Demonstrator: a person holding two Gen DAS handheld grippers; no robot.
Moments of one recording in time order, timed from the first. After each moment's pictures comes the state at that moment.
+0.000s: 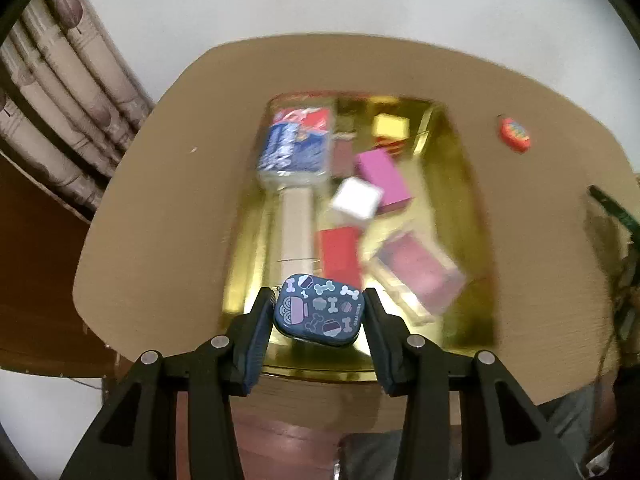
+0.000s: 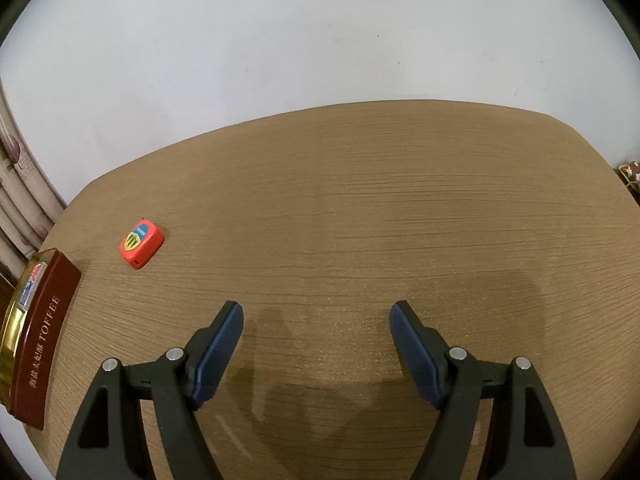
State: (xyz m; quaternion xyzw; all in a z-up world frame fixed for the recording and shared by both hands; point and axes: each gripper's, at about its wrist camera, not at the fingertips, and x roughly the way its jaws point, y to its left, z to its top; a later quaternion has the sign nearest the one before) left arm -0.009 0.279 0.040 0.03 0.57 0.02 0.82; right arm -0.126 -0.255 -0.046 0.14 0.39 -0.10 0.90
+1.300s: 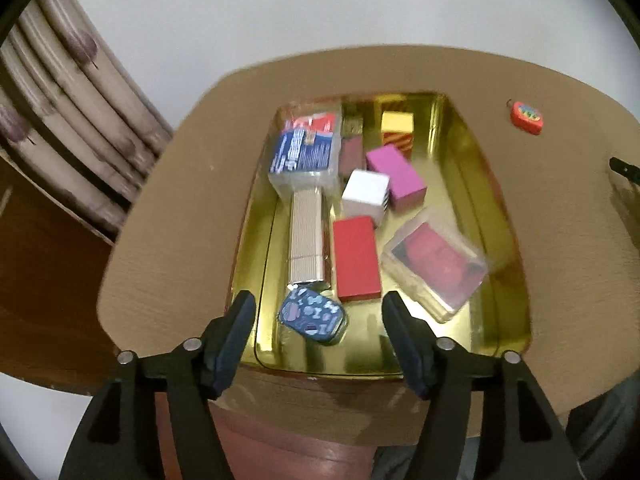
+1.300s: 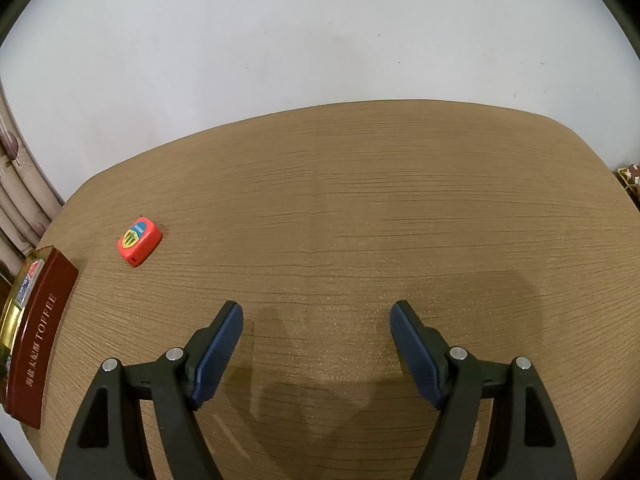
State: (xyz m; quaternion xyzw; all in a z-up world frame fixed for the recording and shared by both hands) left arm -0.031 0.250 0.027 0.11 0.51 0.06 0.85; right arm -0.124 -0.255 -0.045 0.13 0.40 -0.10 0.90
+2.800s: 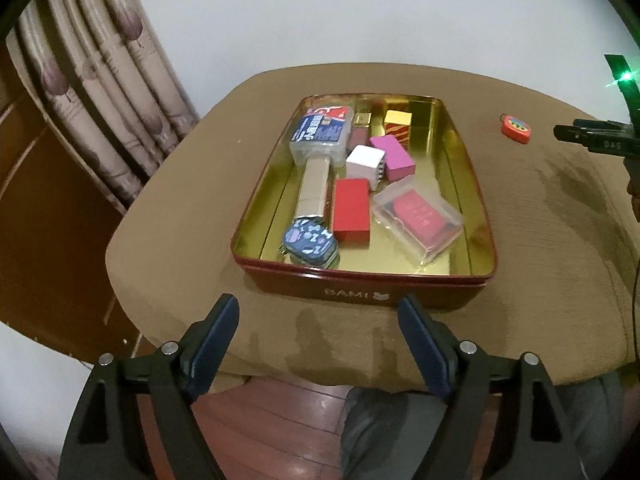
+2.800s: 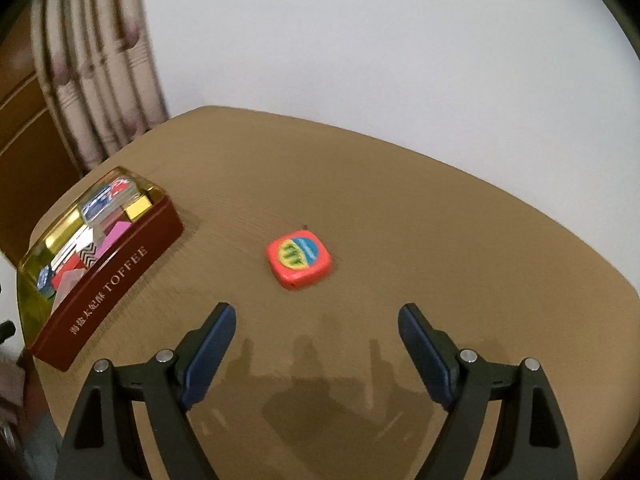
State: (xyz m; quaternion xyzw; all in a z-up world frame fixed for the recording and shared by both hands) left arm -0.089 0.253 0.024 0.05 0.48 0.10 0.87; right arm -0.044 -0.132 0.007 -0.06 0.41 0.11 0.90
